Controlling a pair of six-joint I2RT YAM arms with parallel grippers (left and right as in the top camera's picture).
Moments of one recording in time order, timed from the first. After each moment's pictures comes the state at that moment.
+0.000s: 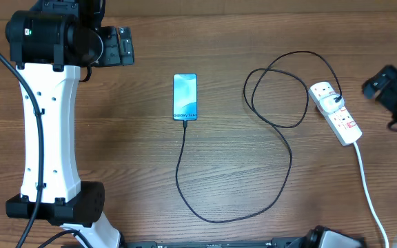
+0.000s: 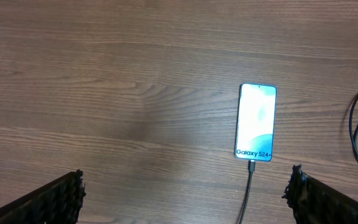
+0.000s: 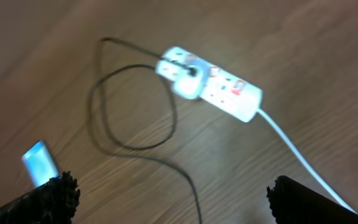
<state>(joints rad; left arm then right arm) -0.10 1.86 2.38 -1.57 -0.09 -0.21 -0.34 1.34 1.74 -1.42 -0.12 0.34</state>
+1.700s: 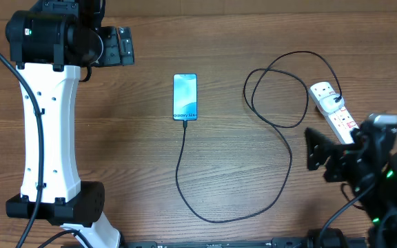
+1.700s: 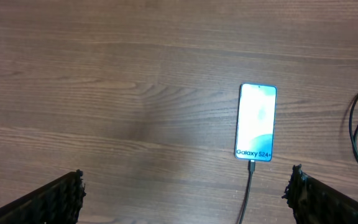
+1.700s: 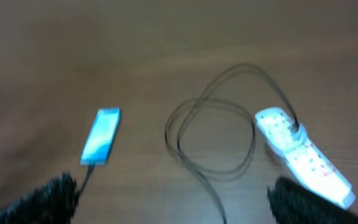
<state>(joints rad) -0.10 1.86 2.38 -1.57 -0.10 -0.21 0.03 0.56 0.96 -0.83 -0.16 0.14</state>
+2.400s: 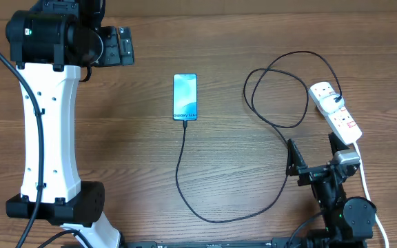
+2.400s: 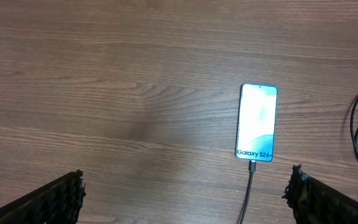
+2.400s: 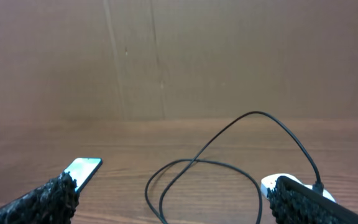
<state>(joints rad) -0.11 1.86 2.38 -1.57 -0.10 -0.21 0.04 0.01 0.14 -0.11 -0.13 0.10</state>
